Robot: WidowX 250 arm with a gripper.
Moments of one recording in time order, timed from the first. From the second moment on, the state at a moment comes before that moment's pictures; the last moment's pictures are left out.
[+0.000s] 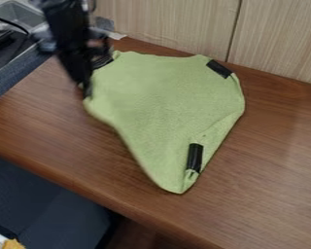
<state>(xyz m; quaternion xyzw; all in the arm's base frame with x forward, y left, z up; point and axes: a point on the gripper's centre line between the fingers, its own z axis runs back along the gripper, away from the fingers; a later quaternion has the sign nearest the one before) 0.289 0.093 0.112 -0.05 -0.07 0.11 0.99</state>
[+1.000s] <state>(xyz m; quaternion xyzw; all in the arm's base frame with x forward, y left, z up) 0.374 0.046 0.023 -0.02 -0.04 0.08 1.00</state>
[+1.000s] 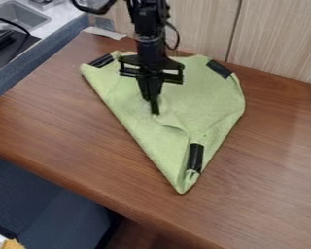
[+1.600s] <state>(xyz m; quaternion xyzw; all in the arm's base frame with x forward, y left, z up) 0.365 0.050 0.027 -0.03 -0.03 0.09 1.00</state>
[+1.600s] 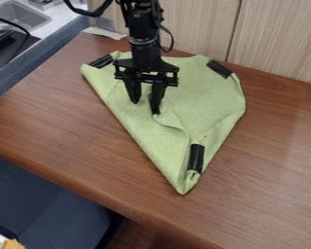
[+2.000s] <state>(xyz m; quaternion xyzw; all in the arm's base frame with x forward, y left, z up) 0.362 0.056 0.072 -0.03 -0.06 0.08 0.99</state>
